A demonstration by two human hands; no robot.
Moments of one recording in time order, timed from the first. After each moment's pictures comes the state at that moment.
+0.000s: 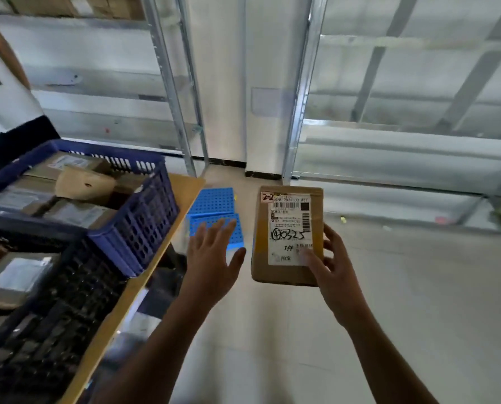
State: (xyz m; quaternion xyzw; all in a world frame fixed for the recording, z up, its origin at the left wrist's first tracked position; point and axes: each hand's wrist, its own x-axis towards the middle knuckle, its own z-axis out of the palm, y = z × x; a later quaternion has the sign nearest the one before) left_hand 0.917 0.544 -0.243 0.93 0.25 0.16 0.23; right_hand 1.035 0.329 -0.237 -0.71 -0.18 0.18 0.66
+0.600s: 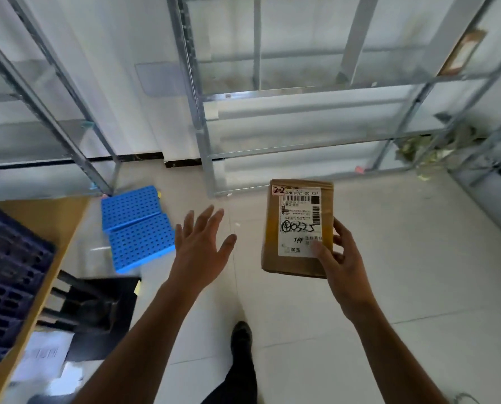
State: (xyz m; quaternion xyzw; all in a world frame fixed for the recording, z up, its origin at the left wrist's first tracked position) left_hand 1.151 0.439 -0.278 0.96 0.13 0.06 0.23; right_hand 1.195 0.162 -0.276 -0.74 -0.02 0.08 0.66
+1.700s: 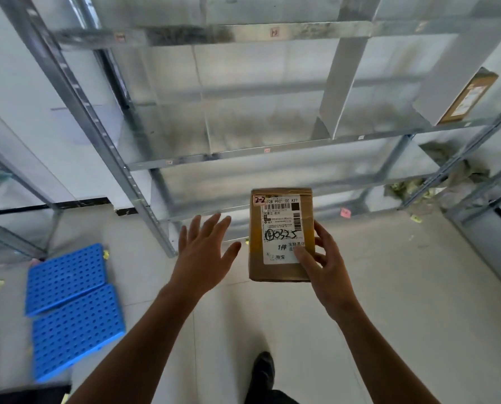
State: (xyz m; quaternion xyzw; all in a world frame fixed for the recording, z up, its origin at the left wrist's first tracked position) left_hand 1.658 0.428 -0.271 0.98 0.07 0.01 0.21; right_hand 1.692 0.174 -0.282 -0.73 -0.02 0.09 0.68
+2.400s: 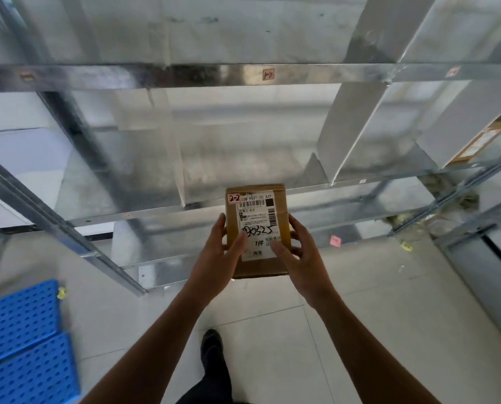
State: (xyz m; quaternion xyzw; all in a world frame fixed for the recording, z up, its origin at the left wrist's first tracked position) left_hand 1.915 0.431 -0.276 0.70 0.11 -0.01 0.70; right_hand 1.959 0.241 -0.284 -0.78 -0.05 0.11 0.62
